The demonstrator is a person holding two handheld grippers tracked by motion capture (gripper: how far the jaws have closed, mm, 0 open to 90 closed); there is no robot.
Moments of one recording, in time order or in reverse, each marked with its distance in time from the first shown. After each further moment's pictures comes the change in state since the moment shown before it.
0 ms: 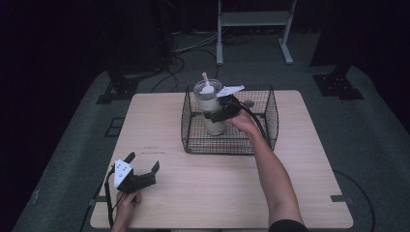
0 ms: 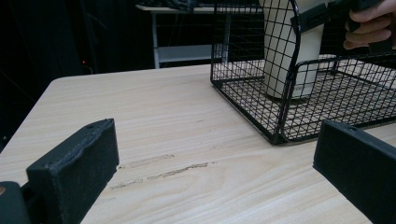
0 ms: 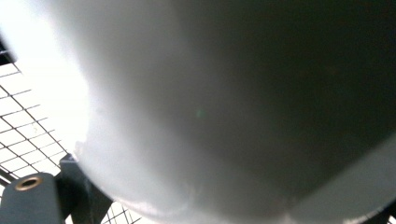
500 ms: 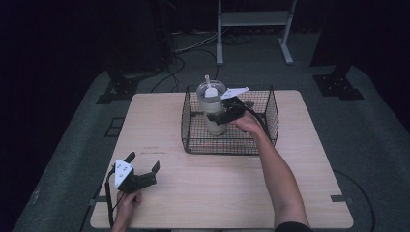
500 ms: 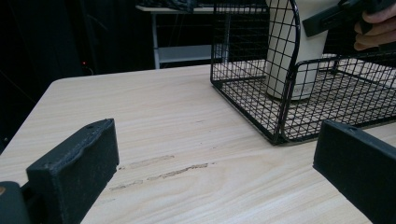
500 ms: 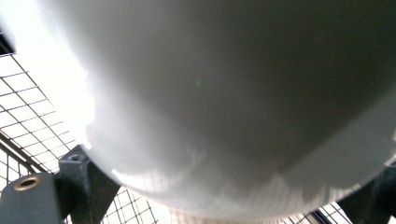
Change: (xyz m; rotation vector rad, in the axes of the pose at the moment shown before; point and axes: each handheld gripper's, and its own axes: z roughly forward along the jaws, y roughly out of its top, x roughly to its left) left arm -0.001 0.000 0.000 0.000 0.000 0.009; right arm -0.004 -0.009 -0.012 0.003 0.017 -0.022
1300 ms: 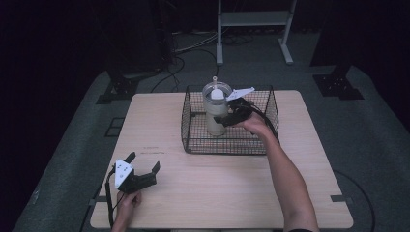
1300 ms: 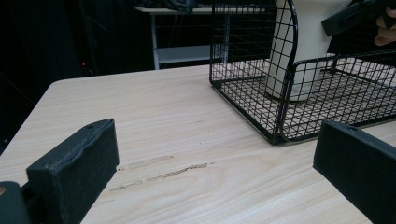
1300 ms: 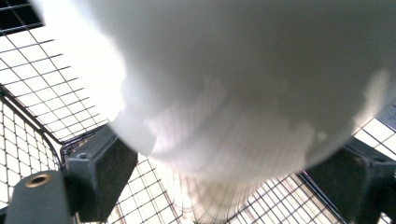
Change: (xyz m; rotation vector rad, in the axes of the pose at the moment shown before) left arm -0.001 0.000 0.000 -0.003 -0.002 0.003; right arm 0.000 -0.004 -0.025 0.075 -0.015 0.005
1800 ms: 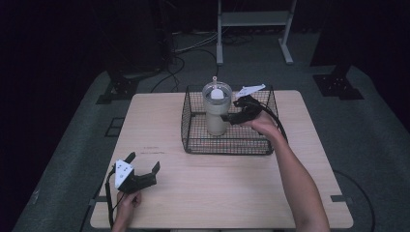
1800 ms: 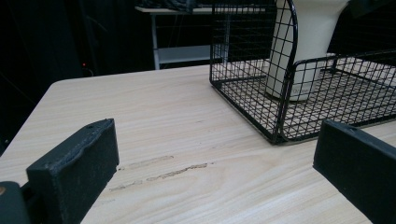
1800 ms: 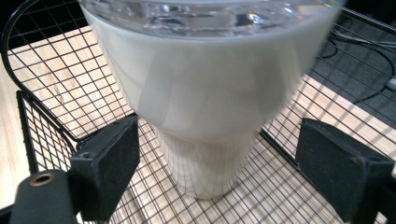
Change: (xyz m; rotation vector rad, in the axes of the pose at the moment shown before) left arm 0.000 0.000 0.000 0.000 0.001 0.003; right arm -0.002 0.002 -0.036 0.003 -0.022 0.055
